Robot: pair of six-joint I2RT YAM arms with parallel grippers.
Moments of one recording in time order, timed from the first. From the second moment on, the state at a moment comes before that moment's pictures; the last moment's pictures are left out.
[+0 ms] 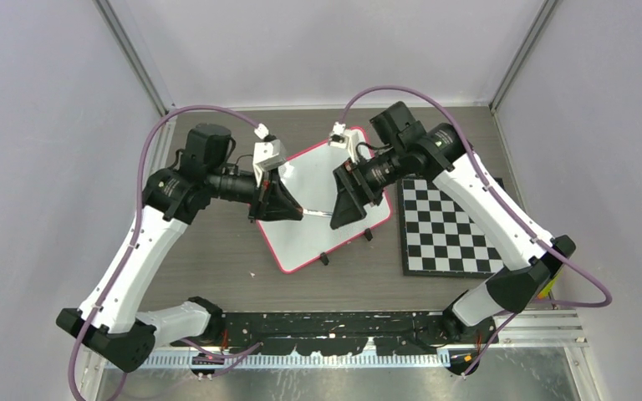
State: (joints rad) left arm -0.49 1.15 1.46 -0.94 1.03 0.34; right arm 0.67 1.52 1.77 -1.23 -0.86 -0.02
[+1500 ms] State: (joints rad) left arm -0.29 1.14 1.10 0.31 1.07 -0.91; right arm 0.50 1.42 1.58 -0.23 -0.98 0.82
